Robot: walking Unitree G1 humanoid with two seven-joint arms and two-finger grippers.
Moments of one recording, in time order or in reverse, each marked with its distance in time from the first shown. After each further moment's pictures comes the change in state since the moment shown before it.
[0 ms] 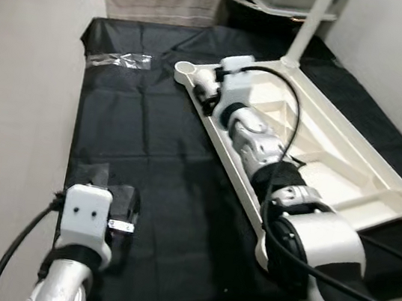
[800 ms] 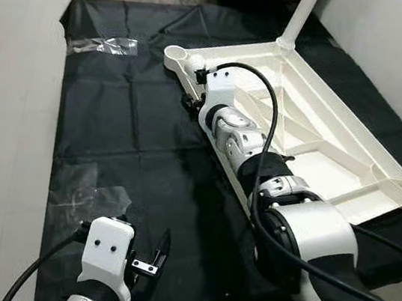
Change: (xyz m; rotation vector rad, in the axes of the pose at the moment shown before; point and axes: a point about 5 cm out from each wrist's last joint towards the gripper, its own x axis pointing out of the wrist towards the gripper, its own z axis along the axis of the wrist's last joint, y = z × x) left arm -0.021 -0.015 -0.003 -0.040 0.036 -0.066; right arm 0.004 0.013 -0.004 0.036 0.073 -0.094
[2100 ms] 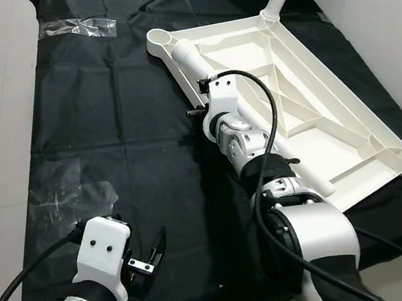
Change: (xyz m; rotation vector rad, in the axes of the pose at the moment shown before) left arm -0.002 0.002 0.002 0.000 -0.005 0.035; right arm -0.001 -0.001 -0.012 -0.070 0.114 0.048
